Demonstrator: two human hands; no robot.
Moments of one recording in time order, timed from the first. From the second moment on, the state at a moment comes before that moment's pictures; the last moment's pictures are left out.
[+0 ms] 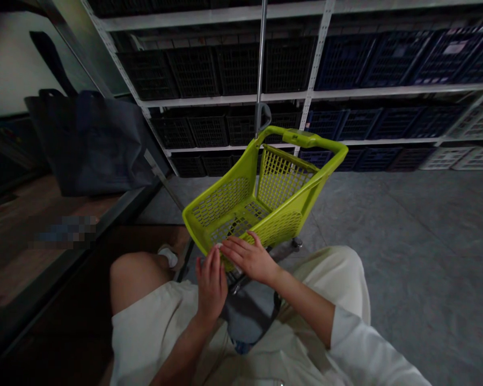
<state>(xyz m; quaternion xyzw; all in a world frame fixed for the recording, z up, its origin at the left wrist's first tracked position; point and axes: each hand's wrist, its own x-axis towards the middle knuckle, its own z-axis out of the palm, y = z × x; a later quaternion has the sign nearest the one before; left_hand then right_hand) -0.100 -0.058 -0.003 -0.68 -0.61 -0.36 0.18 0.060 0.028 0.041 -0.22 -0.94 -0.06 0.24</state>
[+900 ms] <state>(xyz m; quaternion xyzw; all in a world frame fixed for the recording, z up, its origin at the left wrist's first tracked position) -0.059 -0.083 0.024 -0.71 -0.66 -0.18 0.15 0.141 0.068 0.061 -0.45 -0.84 -0.08 0.30</state>
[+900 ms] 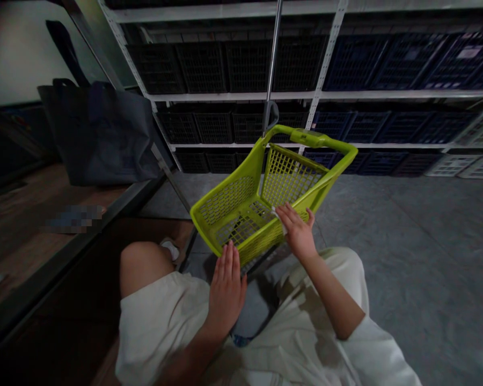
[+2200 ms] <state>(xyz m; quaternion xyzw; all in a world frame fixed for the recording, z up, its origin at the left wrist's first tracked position) -0.040 -0.079 0.024 -0.71 -0.67 -0.21 0.13 0.100 0.011 0.046 -0.39 -0.87 -0.04 0.28</state>
